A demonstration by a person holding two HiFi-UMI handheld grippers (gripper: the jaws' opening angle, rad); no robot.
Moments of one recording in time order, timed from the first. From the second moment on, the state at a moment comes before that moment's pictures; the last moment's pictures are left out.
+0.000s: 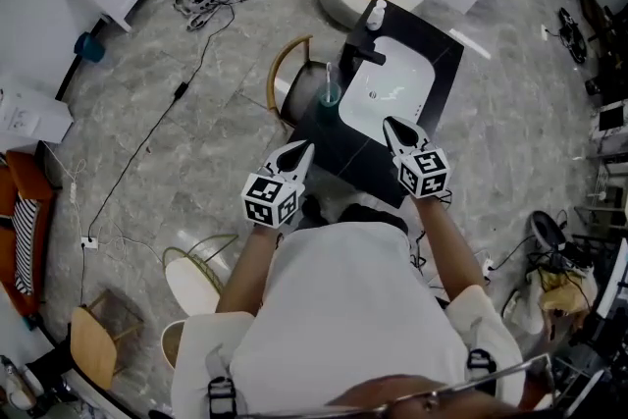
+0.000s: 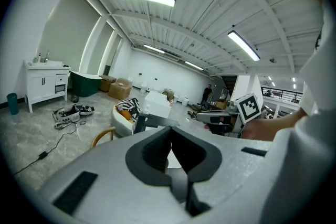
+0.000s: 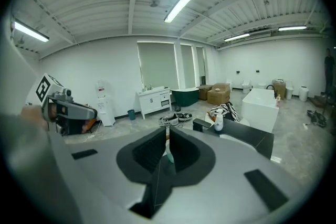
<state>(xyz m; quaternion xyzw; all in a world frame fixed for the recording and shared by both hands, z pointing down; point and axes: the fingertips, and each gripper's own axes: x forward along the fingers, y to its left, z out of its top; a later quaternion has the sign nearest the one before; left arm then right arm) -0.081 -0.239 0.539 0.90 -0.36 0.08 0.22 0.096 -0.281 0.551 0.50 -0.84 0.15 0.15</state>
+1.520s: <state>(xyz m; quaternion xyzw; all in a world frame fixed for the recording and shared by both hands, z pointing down) -0.043 -0.210 0.485 0.87 -0.44 0.04 0.20 0.137 -0.223 0.475 0.43 -0.89 0.13 0.08</state>
